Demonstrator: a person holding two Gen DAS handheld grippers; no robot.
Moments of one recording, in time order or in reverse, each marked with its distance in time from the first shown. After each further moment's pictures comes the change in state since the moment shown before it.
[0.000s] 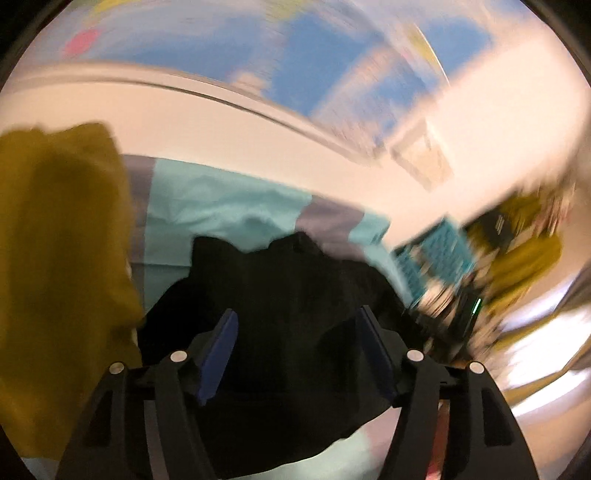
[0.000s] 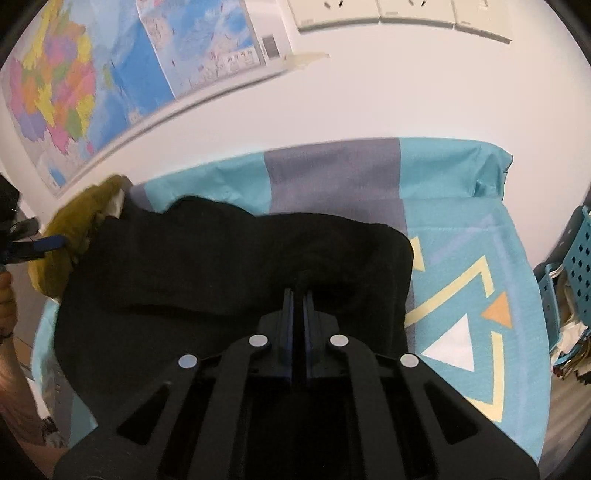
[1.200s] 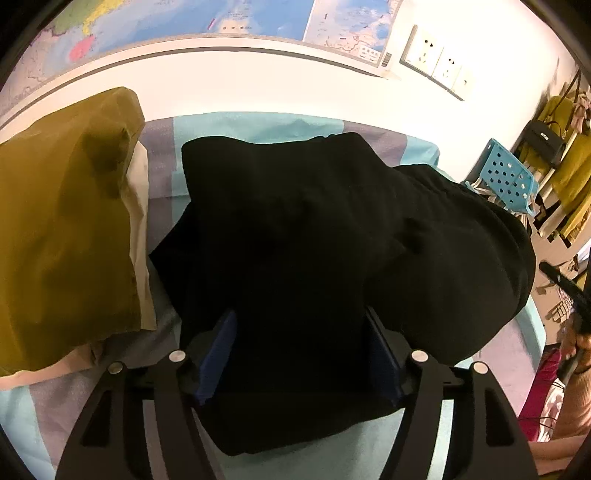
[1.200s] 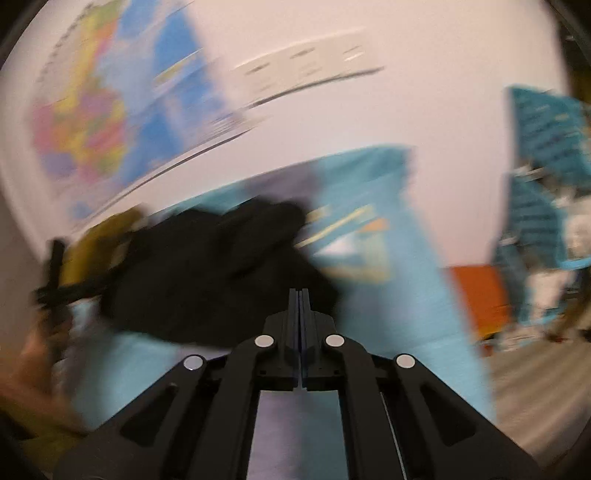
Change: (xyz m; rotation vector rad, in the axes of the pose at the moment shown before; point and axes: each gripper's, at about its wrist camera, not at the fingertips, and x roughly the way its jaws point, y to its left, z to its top) left arm 0.039 -0.001 -0.096 0.183 -0.025 0.270; right arm -0.144 -0.057 -0.134 0.089 -0.222 0.076
